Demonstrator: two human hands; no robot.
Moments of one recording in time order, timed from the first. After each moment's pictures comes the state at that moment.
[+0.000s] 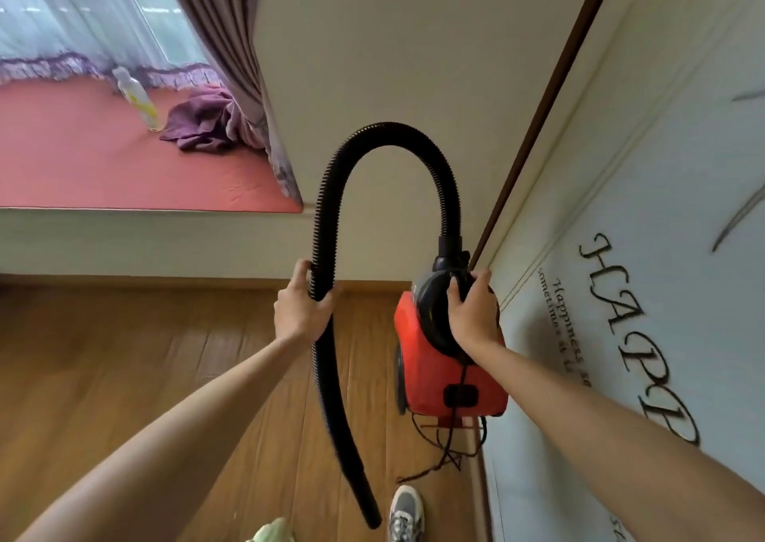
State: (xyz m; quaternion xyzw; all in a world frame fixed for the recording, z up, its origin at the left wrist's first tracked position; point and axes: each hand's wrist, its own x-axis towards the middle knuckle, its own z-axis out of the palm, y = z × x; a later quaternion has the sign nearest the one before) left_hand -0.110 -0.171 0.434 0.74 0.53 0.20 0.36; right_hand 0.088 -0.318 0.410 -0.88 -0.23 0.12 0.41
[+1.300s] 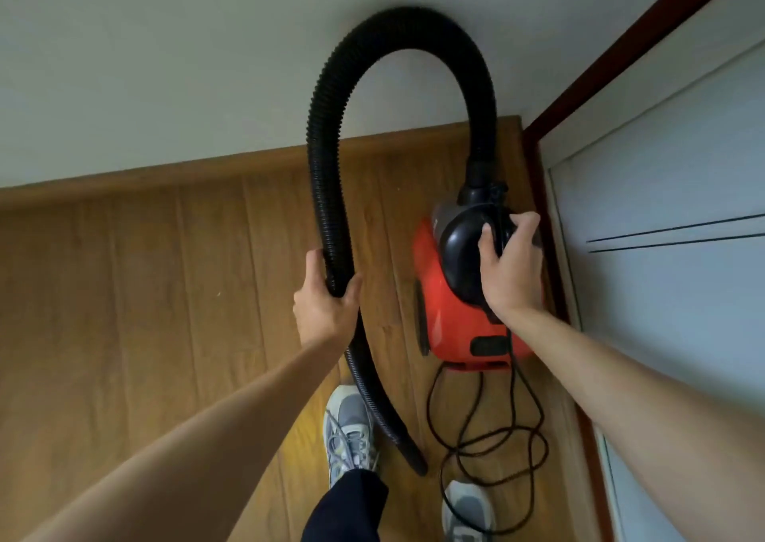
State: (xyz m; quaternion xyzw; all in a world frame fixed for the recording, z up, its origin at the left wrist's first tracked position) left_hand 0.012 -0.039 -0.128 0.67 0.57 0.03 0.47; right_hand 0.190 -0.173 -0.118 -0.92 -0.14 0.15 0.32
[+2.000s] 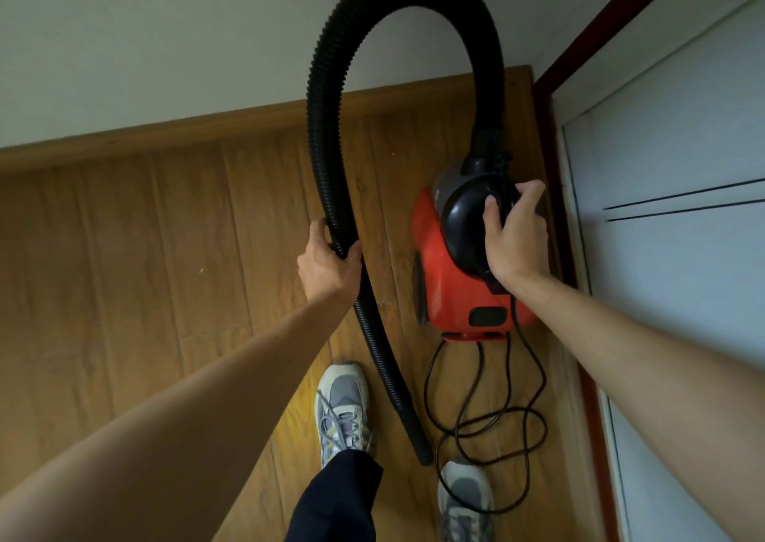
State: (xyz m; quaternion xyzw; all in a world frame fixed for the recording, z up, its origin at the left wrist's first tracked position) left_hand 0.041 -0.047 -0.176 0.66 0.60 -0.02 0.45; right_hand 0.207 -0.189 -0.166 -0.93 -0.15 0.19 0.29
